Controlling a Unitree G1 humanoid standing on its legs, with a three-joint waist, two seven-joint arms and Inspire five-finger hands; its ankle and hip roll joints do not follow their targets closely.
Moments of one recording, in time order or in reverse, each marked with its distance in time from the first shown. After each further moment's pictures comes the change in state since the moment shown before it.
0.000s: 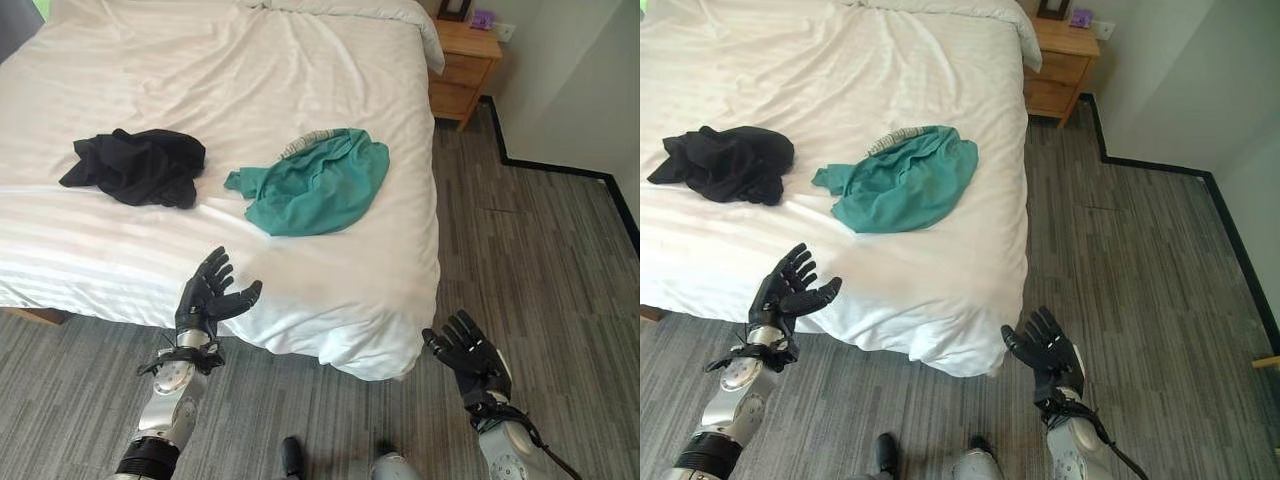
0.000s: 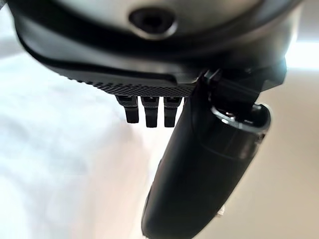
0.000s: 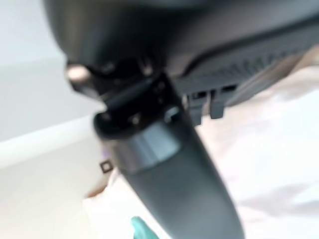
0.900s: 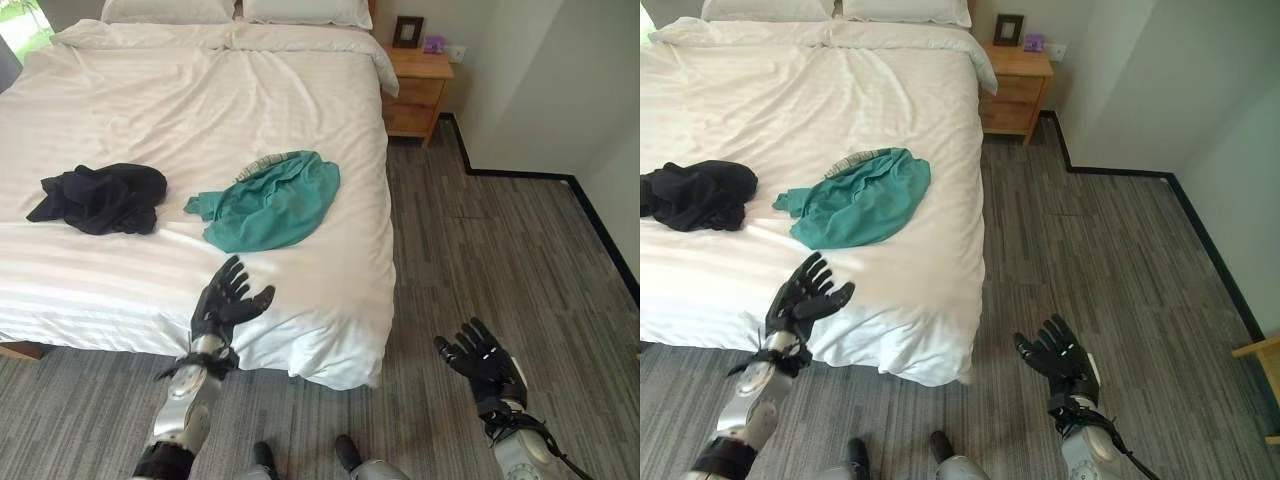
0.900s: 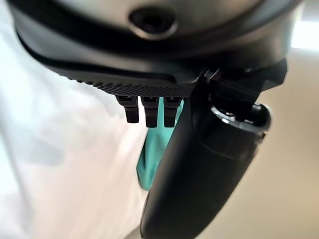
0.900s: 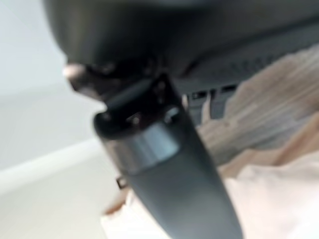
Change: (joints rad) left arm -0.122 -0.055 -0.022 0.010 -0.048 0.024 -0.020; right arm 0.014 -0.047 -0.078 0.015 -0.011 -0.010 0.004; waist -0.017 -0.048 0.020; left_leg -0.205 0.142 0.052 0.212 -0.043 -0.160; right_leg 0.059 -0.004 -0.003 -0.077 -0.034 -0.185
